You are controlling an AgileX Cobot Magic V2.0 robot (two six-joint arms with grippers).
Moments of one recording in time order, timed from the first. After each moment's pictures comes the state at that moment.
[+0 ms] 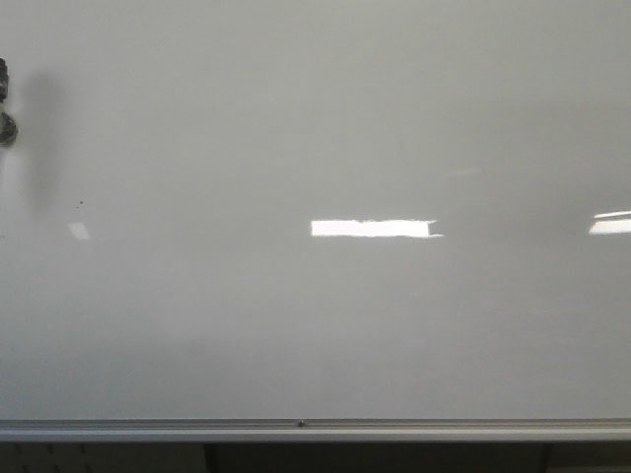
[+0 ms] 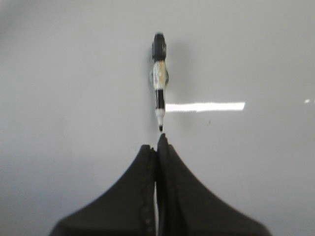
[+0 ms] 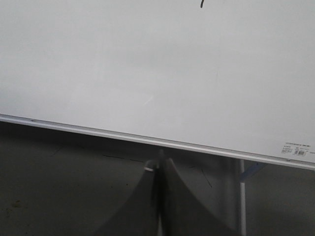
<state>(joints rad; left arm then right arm) -0.06 -0.01 0.01 0.07 0.09 -0.05 0.28 0.40 -0.79 -0.15 1.09 0.18</state>
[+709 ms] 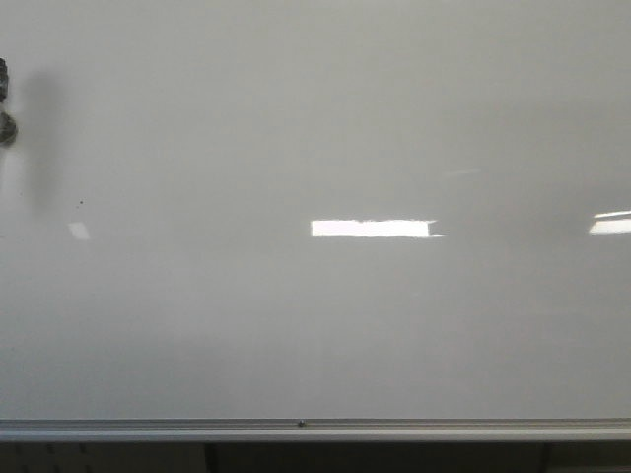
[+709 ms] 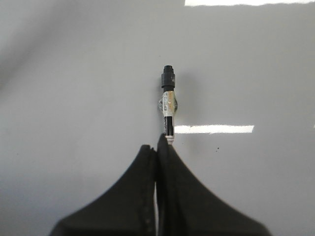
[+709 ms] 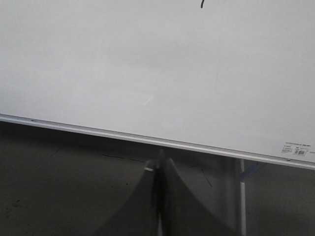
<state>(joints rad) -0.03 -0.01 0.01 0.07 0.05 -0.05 0.28 0.40 -0.79 -0.15 1.09 0.18</state>
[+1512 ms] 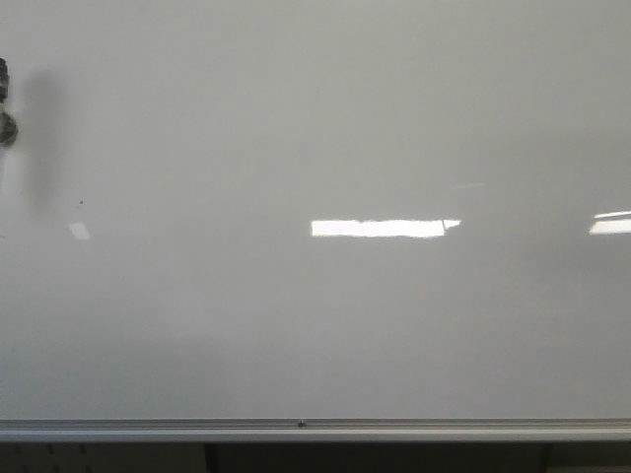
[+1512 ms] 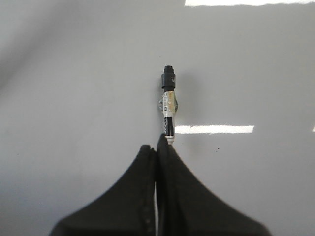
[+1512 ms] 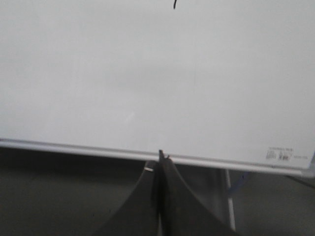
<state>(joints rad) -0.03 -0.01 0.01 0.07 0.05 -0.05 0.16 0.27 -0.59 -0.16 0.89 0.14</state>
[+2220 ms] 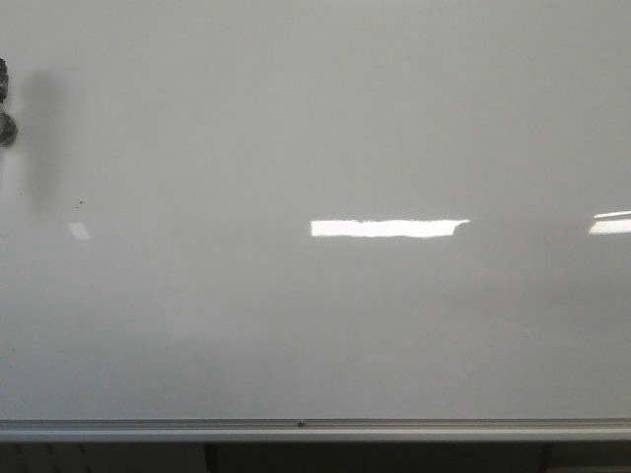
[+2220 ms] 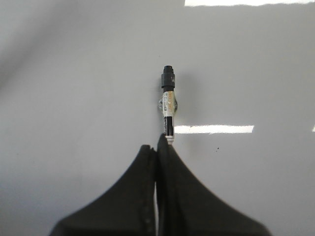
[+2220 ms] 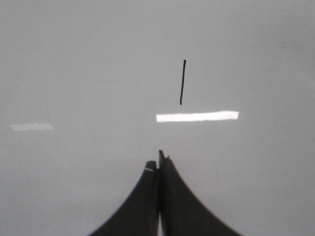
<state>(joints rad) -0.03 -0.01 0.01 0.07 0.05 -0.05 0.01 -0.01 -0.03 0.07 0.09 0.05</state>
